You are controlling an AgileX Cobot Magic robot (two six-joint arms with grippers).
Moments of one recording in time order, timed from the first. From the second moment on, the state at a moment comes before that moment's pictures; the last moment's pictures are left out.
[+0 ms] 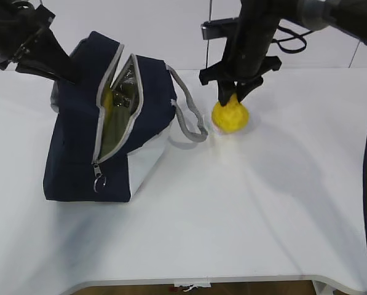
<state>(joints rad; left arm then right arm) -0.08 1.83 -1.57 -0.79 1.21 0.47 0.32 2.36 -2.25 -0.01 1.24 0.03</state>
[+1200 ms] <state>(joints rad) -0.08 1.83 -1.57 -0.66 1.21 0.47 0.43 2.22 -2.35 0.67 1.25 -0.19</state>
